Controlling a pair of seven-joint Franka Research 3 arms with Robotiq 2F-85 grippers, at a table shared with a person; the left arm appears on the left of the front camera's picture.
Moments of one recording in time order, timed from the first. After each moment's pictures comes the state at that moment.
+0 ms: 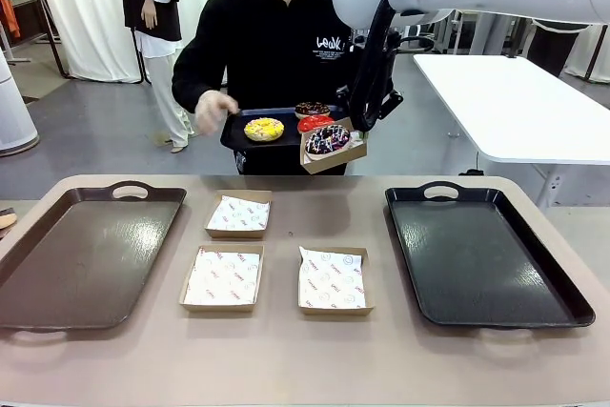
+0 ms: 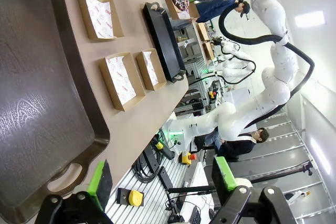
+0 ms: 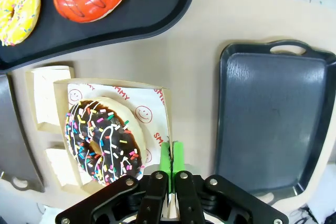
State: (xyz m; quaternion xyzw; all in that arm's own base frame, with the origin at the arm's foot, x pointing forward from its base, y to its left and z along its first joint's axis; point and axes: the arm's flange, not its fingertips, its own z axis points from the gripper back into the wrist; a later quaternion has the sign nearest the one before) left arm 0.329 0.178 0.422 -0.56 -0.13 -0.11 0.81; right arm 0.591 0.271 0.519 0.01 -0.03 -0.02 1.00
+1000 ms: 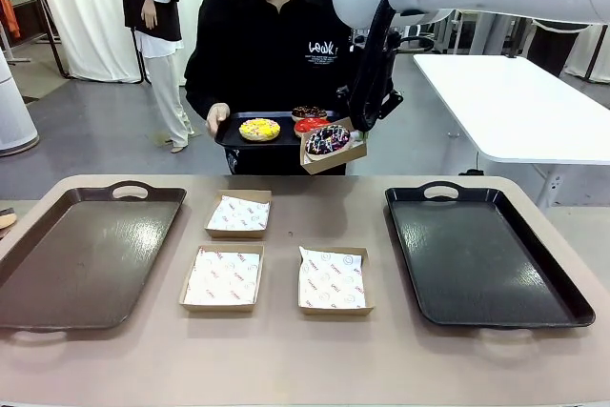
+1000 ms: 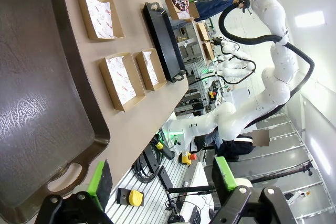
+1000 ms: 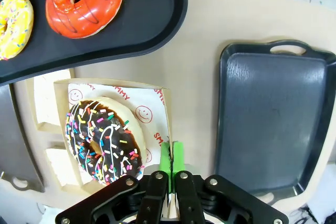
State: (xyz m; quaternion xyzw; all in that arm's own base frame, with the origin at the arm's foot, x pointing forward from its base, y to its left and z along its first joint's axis) left arm 0.329 0.178 0.422 -0.56 -0.13 -0.11 0.81; right arm 0.591 0.271 0.519 0.01 -0.03 -0.02 1.00
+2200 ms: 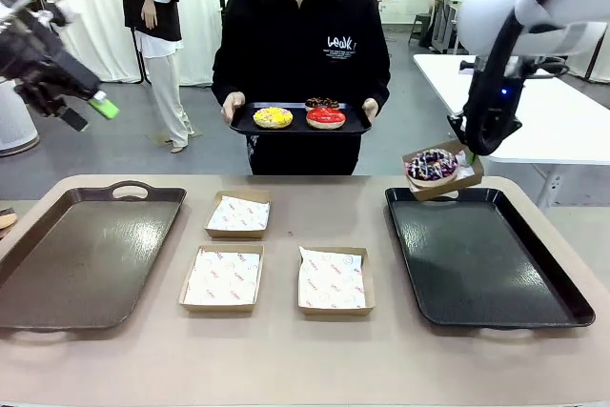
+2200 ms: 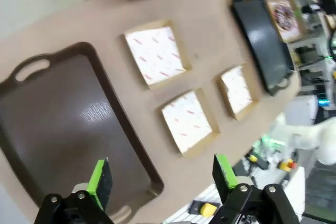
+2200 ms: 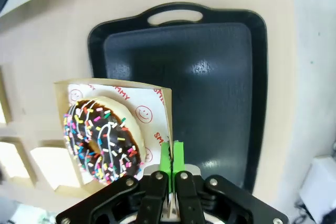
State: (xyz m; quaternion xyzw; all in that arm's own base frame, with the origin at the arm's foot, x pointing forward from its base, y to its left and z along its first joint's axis) left arm 0.466 -0.040 0.561 -0.22 -0.13 -0.18 0.95; right arm 0.546 0.059 0.483 0.01 -0.03 -0.05 1.00
